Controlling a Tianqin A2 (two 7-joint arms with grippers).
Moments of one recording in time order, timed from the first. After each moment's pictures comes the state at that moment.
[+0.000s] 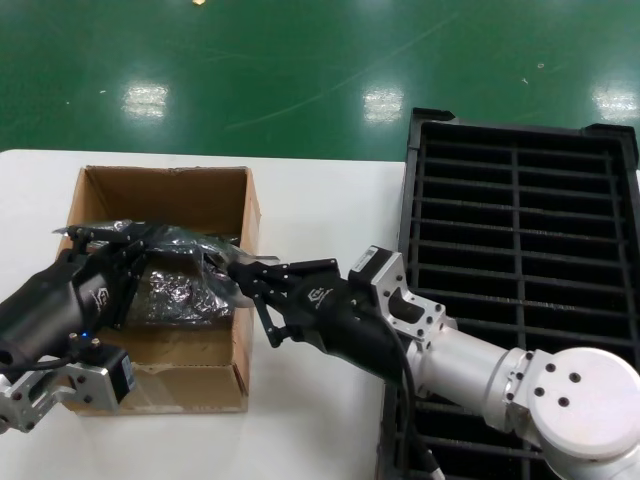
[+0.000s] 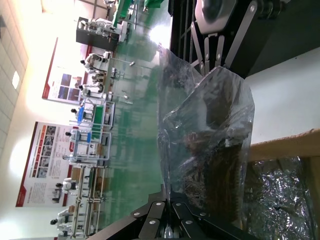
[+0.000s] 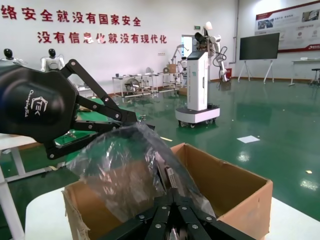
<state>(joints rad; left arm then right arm) -0.04 -0.72 1.56 -1.88 -1.11 0.34 0.30 0.61 0.18 -2.11 1.27 1.55 -0.55 0.28</state>
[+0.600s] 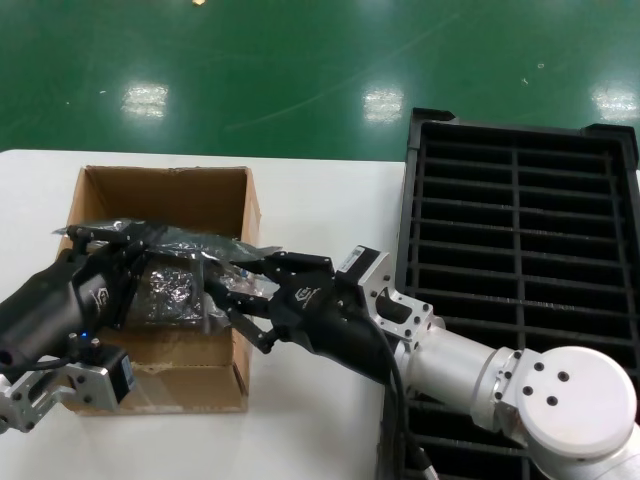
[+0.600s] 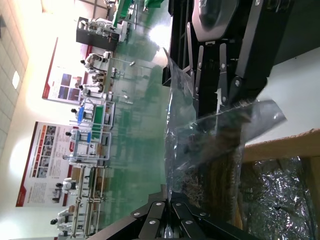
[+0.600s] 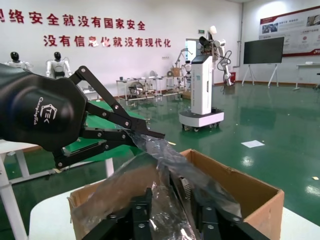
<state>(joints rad) -0.04 -0.72 1.56 -1.88 -1.11 0.34 0.30 0.62 0.14 -2.10 1.26 1.54 -0.55 0.26</state>
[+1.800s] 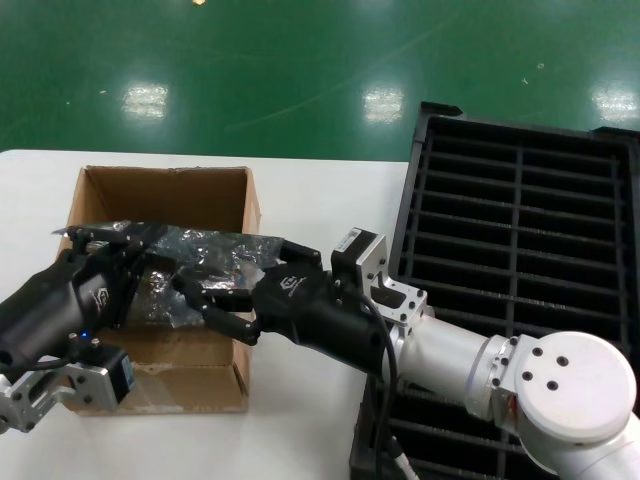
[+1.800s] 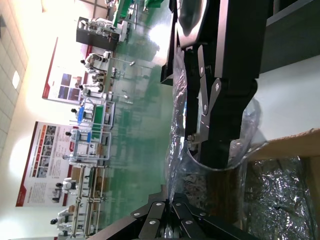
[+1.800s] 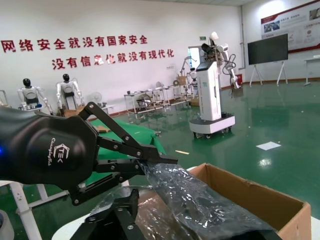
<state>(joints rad) -0.04 -0.72 1.56 -1.88 -1.11 0.34 0.30 0.64 0.12 -2.09 1.26 1.59 -0.60 0.32</state>
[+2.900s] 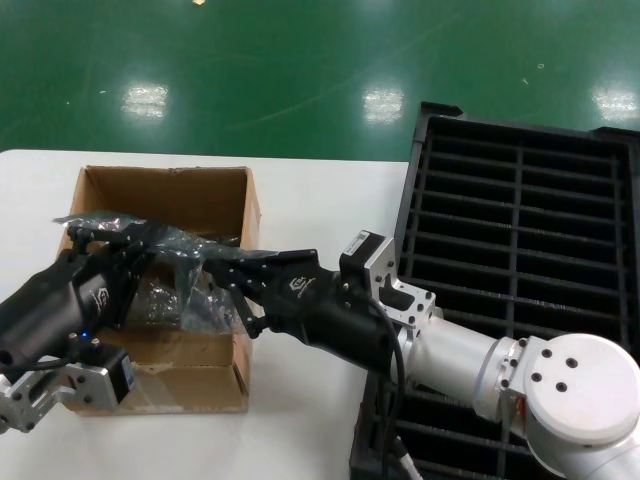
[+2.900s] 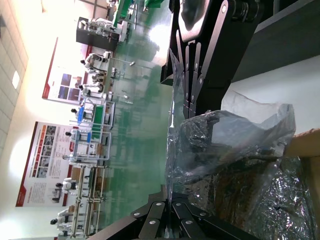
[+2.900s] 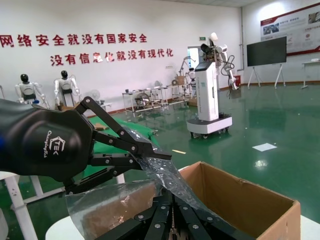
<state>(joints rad) -0.04 -0.72 1.56 -1.88 -1.11 0.34 0.30 0.63 0.13 -2.08 1.26 1.60 -0.61 0.29</state>
